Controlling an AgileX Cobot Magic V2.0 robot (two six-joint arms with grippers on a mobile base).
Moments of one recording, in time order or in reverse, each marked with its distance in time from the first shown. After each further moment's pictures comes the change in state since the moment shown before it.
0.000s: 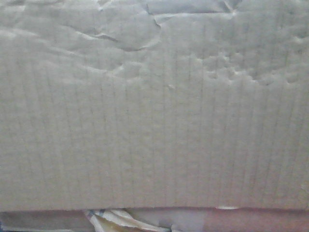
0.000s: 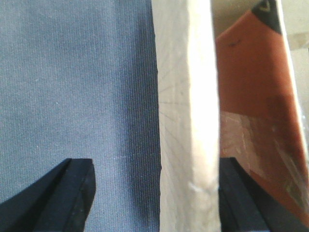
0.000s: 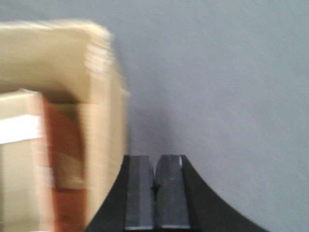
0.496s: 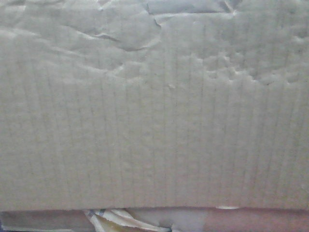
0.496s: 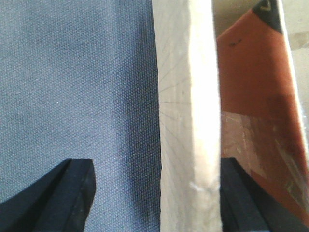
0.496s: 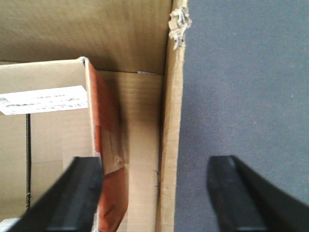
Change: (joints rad) left arm 0.000 0.000 0.000 0.000 0.000 0.000; right arm 0.066 0.116 -0.008 0.075 0.013 0.009
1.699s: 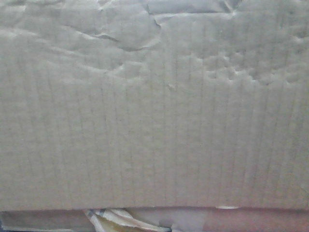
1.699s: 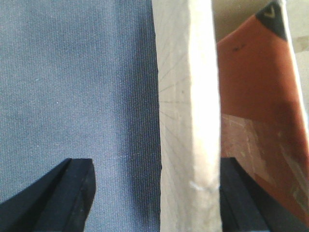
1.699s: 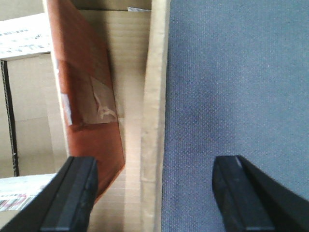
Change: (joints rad) left arm 0.000 0.000 0.000 0.000 0.000 0.000; right arm -0.055 -0.047 0.163 0.107 -0.003 -0.026
